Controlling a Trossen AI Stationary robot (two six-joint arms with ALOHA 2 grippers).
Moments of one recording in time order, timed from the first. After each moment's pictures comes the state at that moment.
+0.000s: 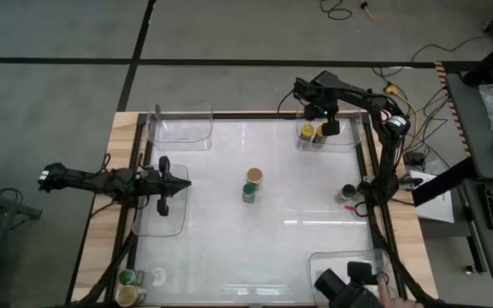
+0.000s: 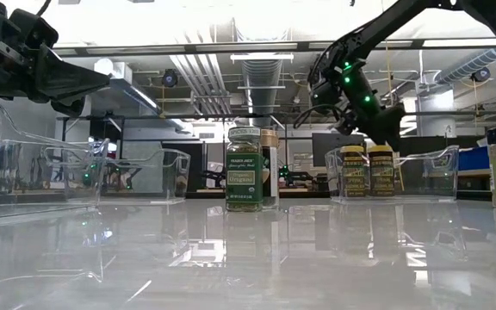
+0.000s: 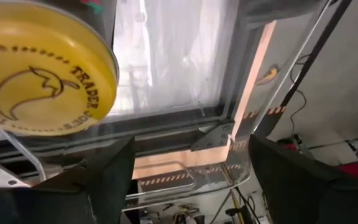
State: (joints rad) left arm -0.17 0.09 0.01 0.07 -0.27 -0.04; right arm -0.82 1.94 1.60 -1.45 0.46 -0.70
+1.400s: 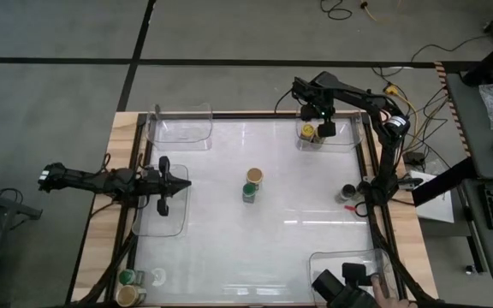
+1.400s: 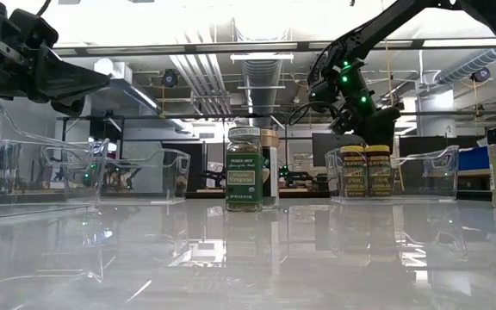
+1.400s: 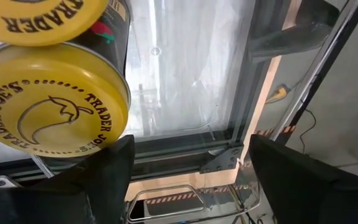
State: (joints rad) left arm -0.17 0.09 0.01 0.07 -0.27 -0.04; right arm -0.81 1.94 1.60 -1.40 0.38 -0.71
